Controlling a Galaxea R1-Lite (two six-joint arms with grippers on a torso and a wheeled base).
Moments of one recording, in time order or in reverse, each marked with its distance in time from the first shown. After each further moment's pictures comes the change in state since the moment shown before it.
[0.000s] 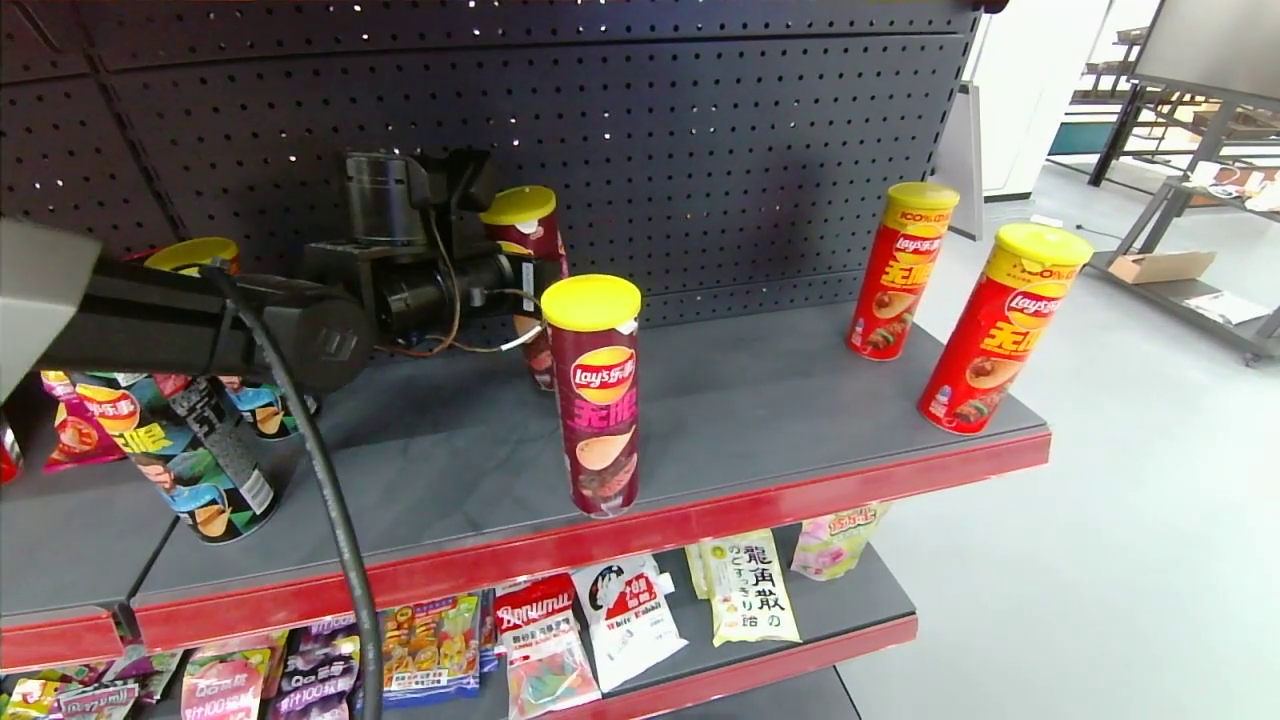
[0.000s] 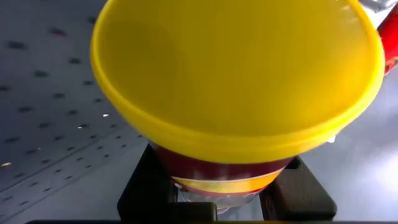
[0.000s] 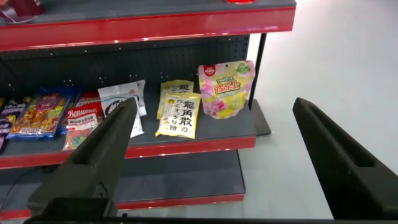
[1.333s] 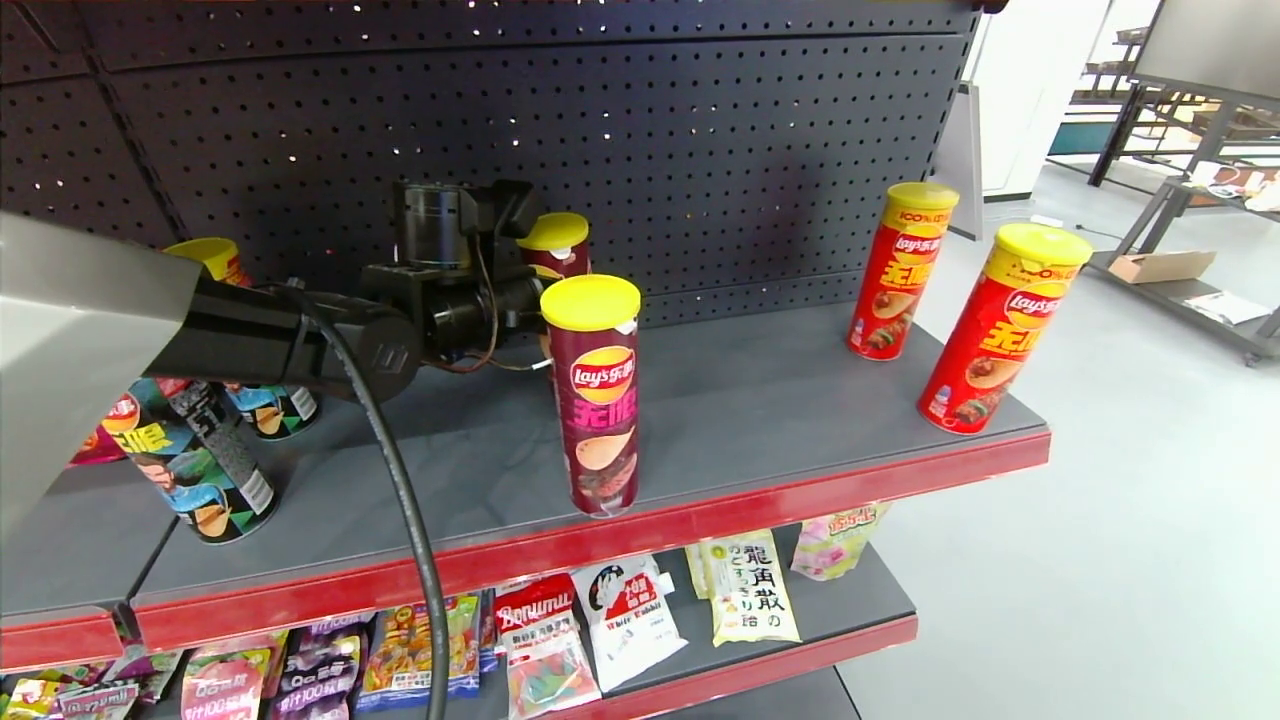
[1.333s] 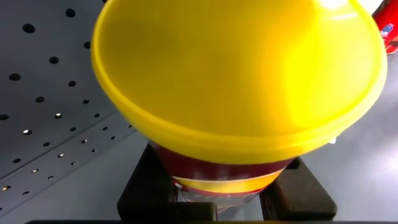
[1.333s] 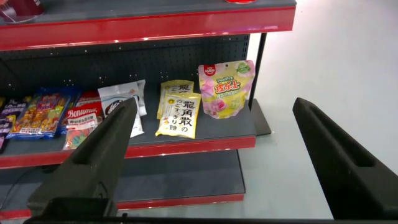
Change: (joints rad) left arm -0.033 0.085 -0.046 0.018 -0.001 0.024; right arm 0.000 0.000 0.000 0.000 0.000 0.000
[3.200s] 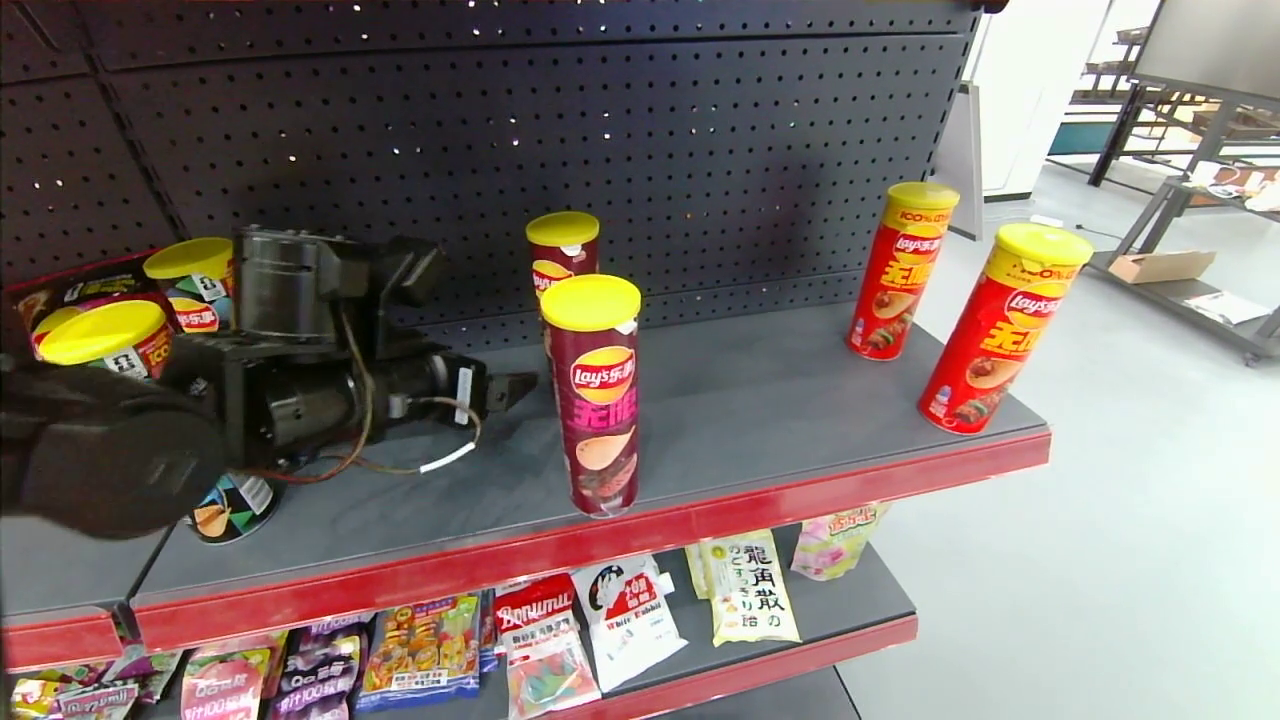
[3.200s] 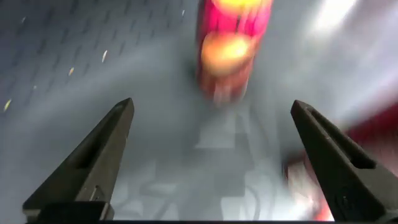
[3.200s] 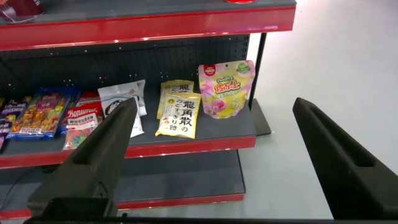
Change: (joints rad) left arm 0.018 -0.400 0.533 0.036 0.074 0.001; right arm 0.000 0.000 0.000 0.000 0.000 0.000
